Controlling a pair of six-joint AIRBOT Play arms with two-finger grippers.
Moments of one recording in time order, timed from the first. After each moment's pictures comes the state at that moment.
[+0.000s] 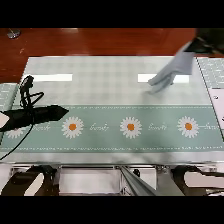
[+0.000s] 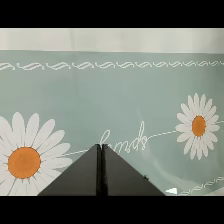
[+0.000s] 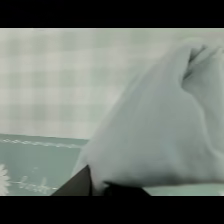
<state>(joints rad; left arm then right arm) -0.01 -0.70 0.58 0.92 -0.98 -1.36 -0.18 -1.49 2.03 -1.14 1.72 1.72</state>
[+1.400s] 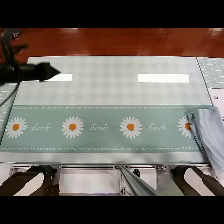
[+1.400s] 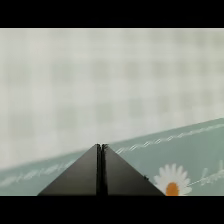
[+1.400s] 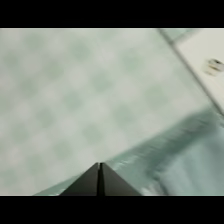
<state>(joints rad) 0.01 -1.06 1.19 0.90 -1.06 -1.33 -0.45 -1.01 1.43 -1.29 1.32 1.66</state>
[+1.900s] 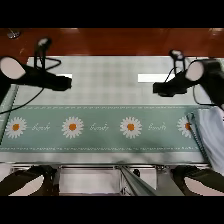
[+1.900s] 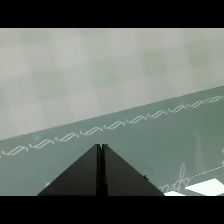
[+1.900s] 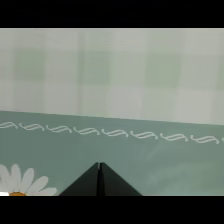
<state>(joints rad) -0.17 -1.17 1.10 1.26 -1.05 -1.48 0.24 -1.30 1.16 -1.54 1.15 1.81</state>
